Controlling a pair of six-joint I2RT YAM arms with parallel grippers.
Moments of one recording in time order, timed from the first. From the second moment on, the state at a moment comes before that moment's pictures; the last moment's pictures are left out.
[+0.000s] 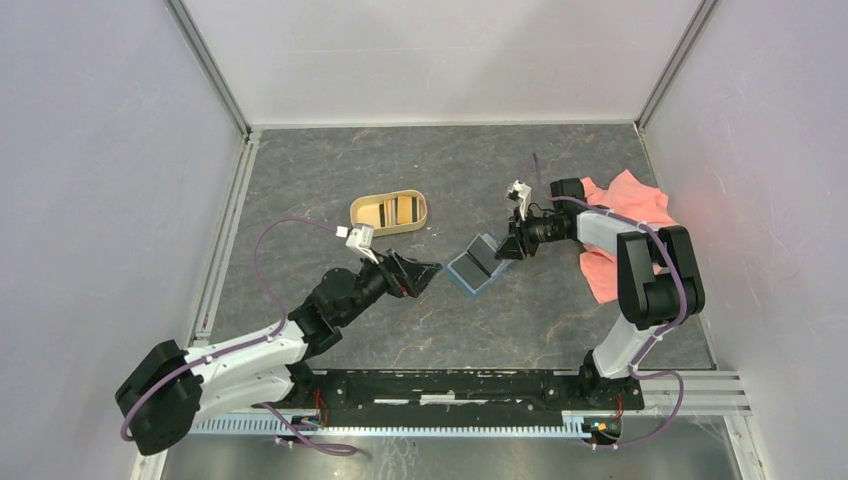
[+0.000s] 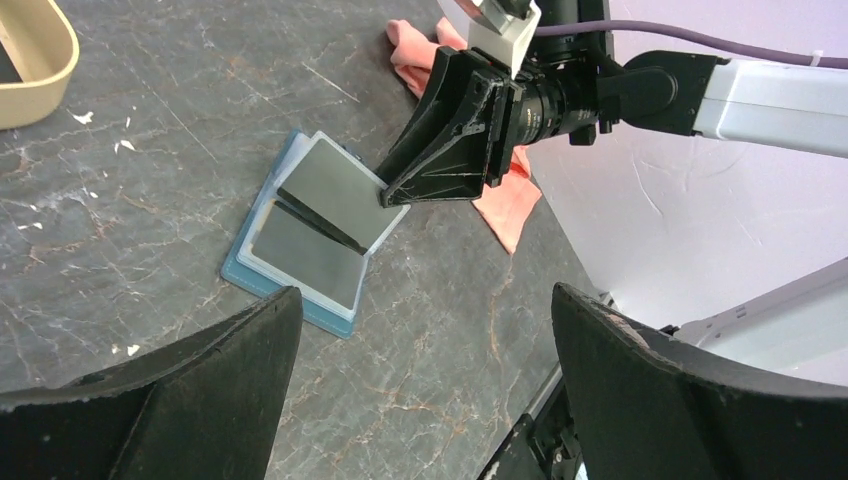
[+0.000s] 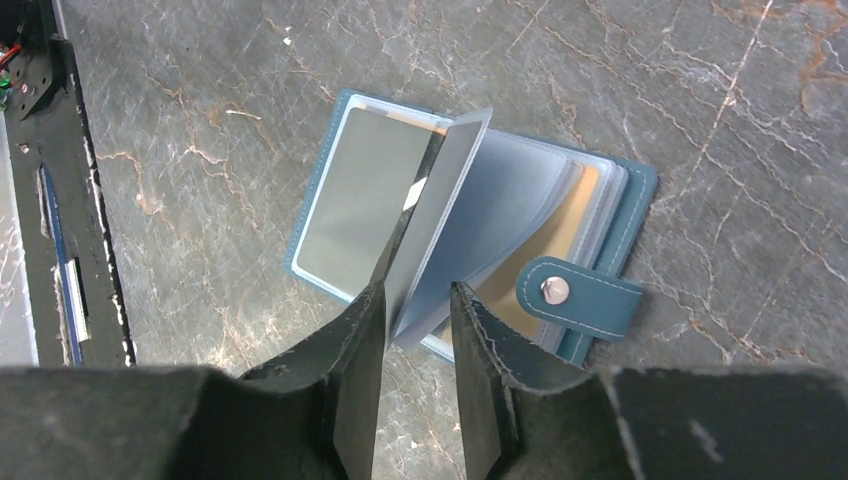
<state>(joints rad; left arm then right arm) -0.86 0.94 0.29 0.62 -0.10 -0.76 0.13 1.73 0.93 -0.30 -0.98 -0.50</state>
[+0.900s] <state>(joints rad) -0.88 1.87 0.72 0.85 -0.17 -1.17 0.14 1.71 0.95 -0.33 -0.99 -0.51</state>
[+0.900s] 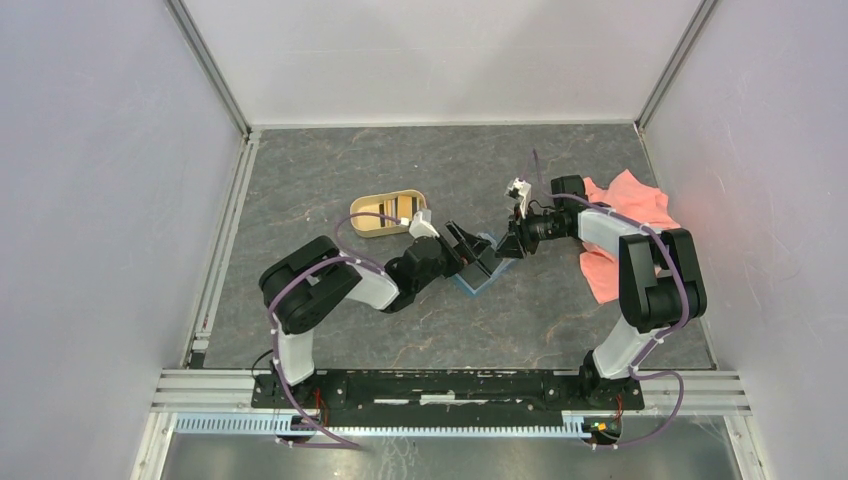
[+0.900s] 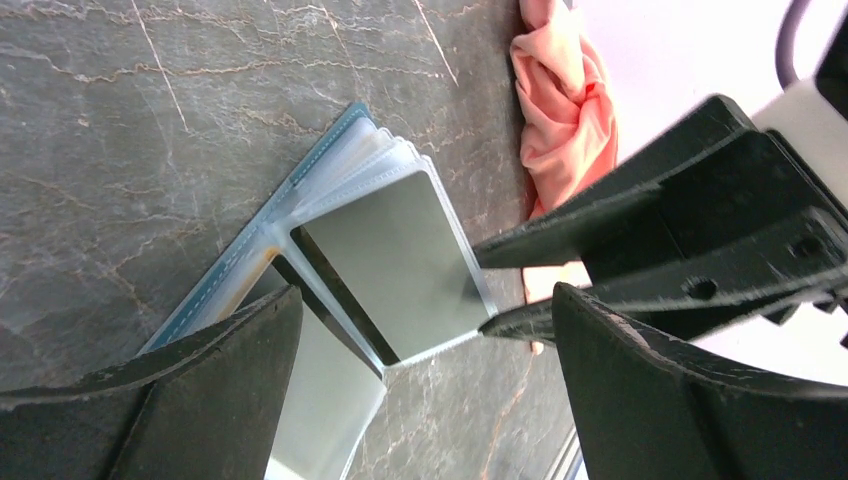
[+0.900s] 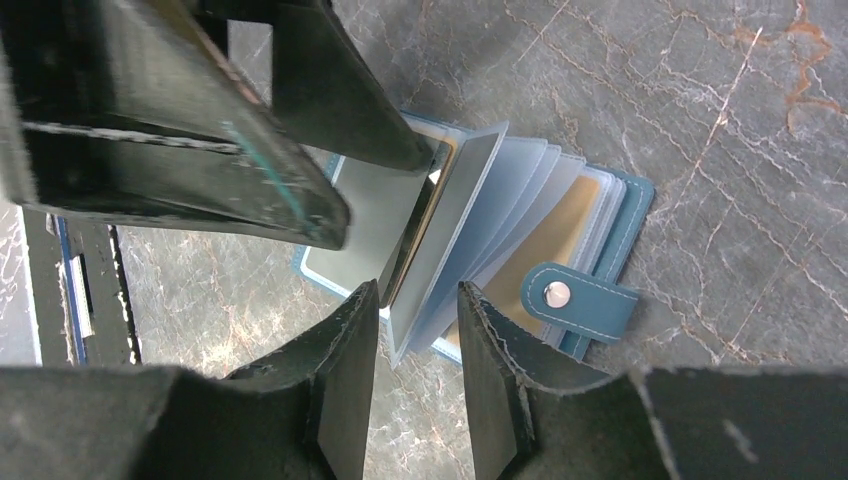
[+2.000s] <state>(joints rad) -0.88 1.93 0.76 0.80 -0.26 -1.37 0.17 1.74 0.99 -0.43 -1.03 -0.60</state>
